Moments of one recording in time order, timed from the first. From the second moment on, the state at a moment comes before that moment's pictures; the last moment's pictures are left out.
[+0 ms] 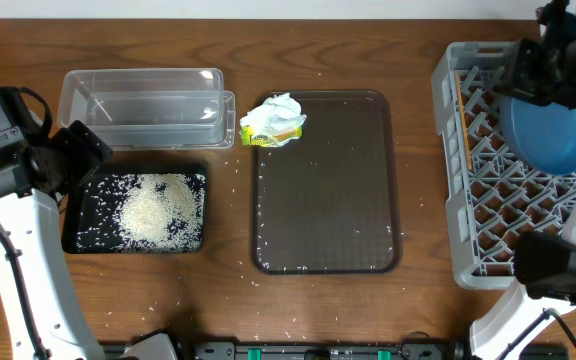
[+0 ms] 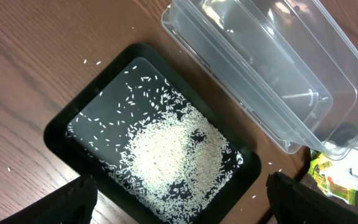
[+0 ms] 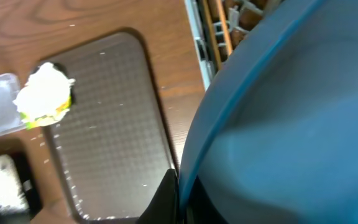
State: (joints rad) left arm 0.42 1.36 1.39 -1.12 0.04 -0.41; right arm -0.18 1.95 2.41 -1.70 -0.26 0.17
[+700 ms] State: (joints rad) left arm 0.42 1.36 1.39 -1.12 0.04 -0.41; right arm -0.50 1.95 2.13 -1.70 -0.96 -0.19
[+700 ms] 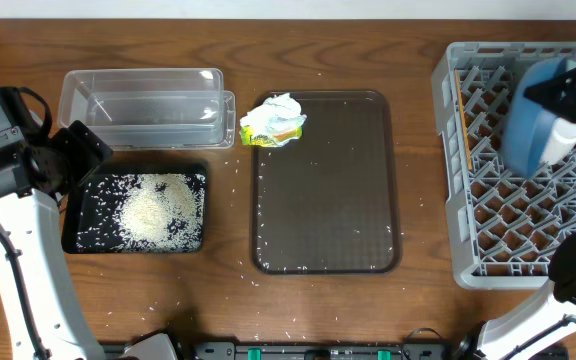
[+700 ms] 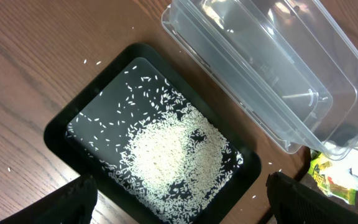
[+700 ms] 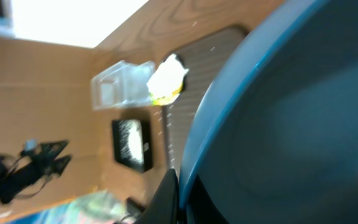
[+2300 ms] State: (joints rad) left arm 0.42 1.36 1.39 -1.12 0.04 -0.41; right arm -0.82 1.70 1.83 -1.67 -1.07 -0.41
